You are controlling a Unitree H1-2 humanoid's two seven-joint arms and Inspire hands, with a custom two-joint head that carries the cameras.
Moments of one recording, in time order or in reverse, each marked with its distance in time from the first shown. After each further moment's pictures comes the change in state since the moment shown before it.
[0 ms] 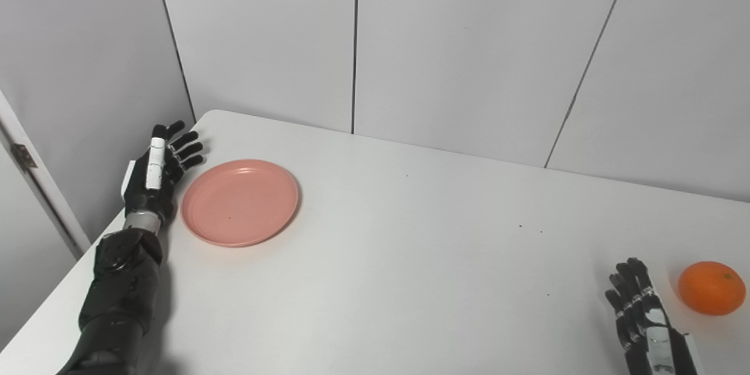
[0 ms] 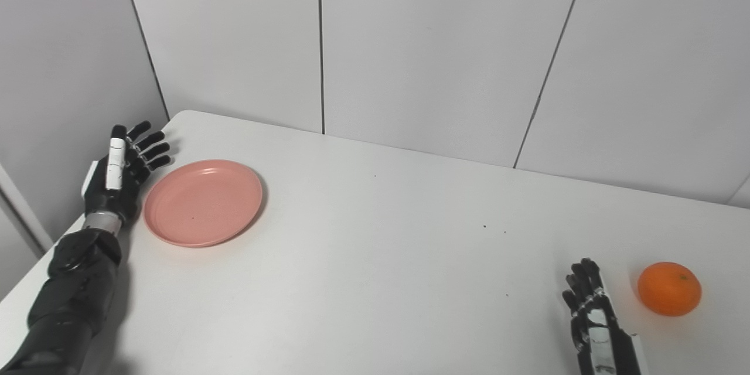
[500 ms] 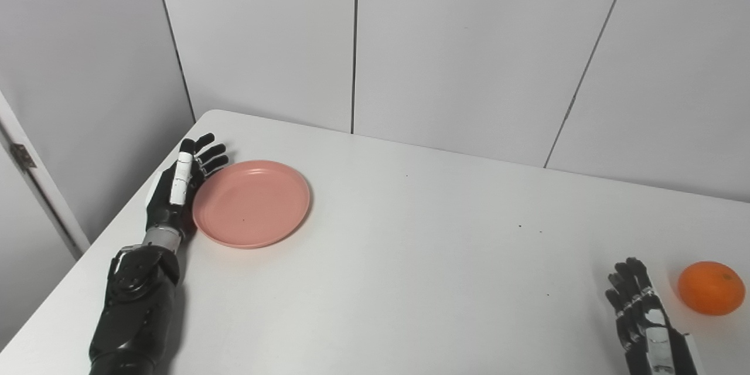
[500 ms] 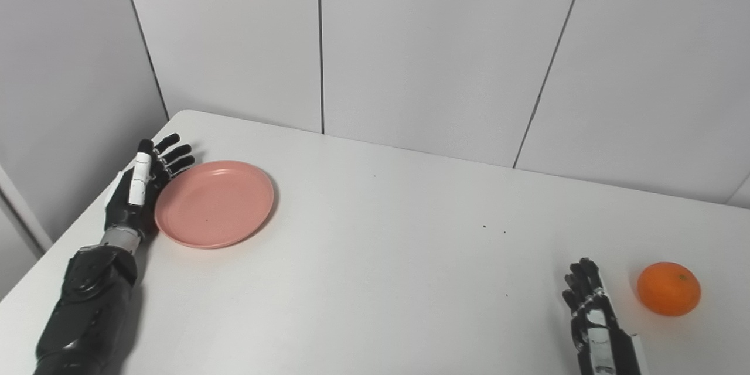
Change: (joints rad) left arm 0.149 -0.084 -0.065 -0.344 0.049 0.138 0.053; right arm 0.002 0.000 0.001 -0.001 -0.001 -0.006 0.000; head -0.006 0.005
